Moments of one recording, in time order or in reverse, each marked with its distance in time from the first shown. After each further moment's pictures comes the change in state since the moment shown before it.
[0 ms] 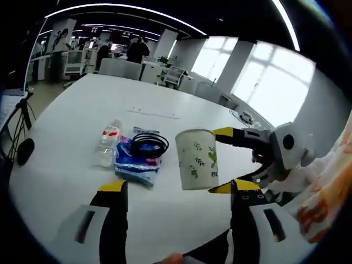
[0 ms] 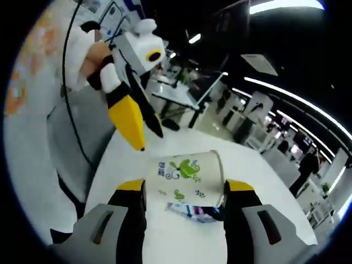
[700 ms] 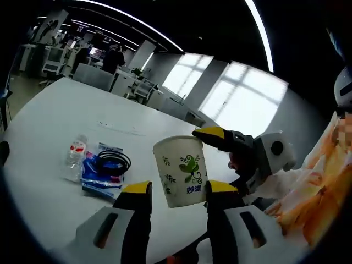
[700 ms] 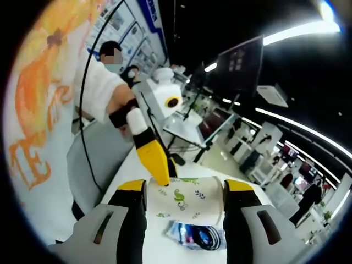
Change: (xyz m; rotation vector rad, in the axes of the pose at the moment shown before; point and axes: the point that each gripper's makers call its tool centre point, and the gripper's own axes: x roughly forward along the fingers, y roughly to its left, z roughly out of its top) left arm -0.022 -0.043 0.031 -0.077 -0.092 -0.269; right arm -0.019 -0.002 0.066 -0.075 -0.142 0.041
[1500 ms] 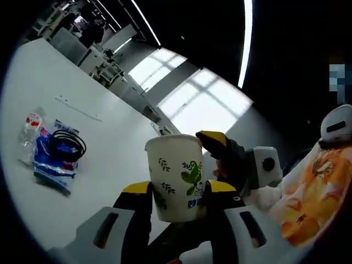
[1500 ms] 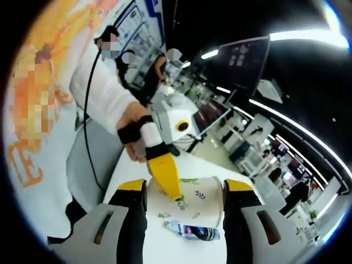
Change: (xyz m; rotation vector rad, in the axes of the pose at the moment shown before) left arm 0.005 -0.025 -0.011 -0.161 0.037 -0.341; right arm -0.002 0.019 0.019 -0.005 0.124 -0.056
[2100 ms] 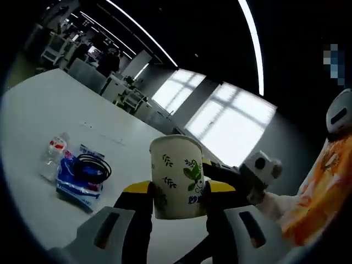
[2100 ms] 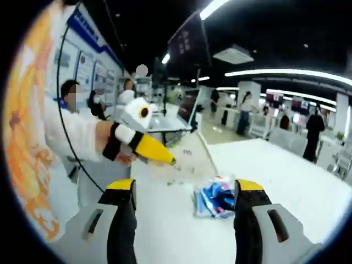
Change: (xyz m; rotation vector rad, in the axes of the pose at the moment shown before) left arm 0.026 0.011 0.030 0.116 -0.254 0.262; right arm -0.043 -0.033 -0.077 0.709 -0.080 0.024
